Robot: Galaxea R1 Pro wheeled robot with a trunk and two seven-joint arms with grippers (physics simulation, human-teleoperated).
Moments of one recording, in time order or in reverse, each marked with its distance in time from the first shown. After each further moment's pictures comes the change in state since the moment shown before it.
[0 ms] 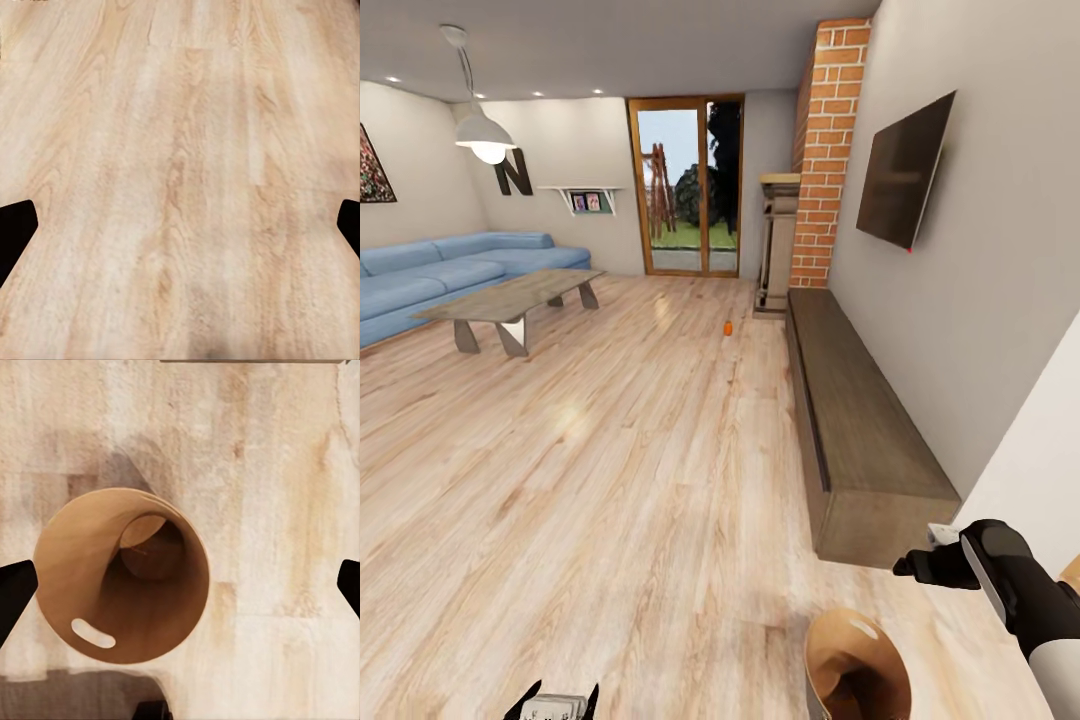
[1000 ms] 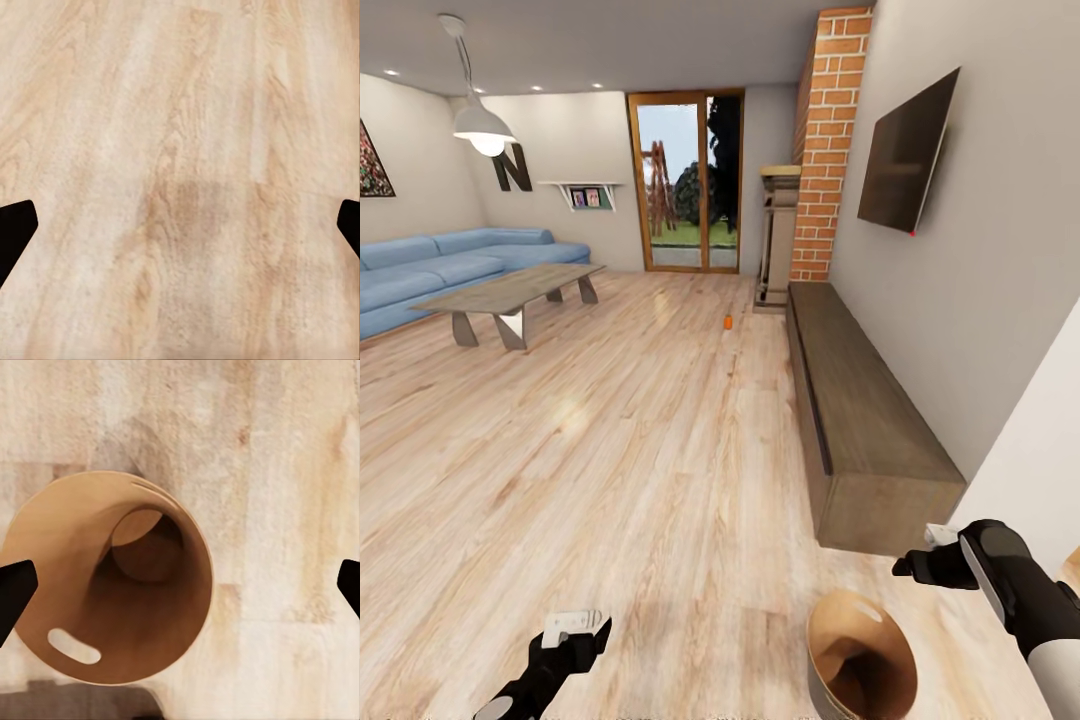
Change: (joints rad) left arm -0.221 0.007 0.007 0.007 0.086 0.345 -0.014; right arm 0.000 0.002 0.003 0.001 -0.002 -0.001 -0.002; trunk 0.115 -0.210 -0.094
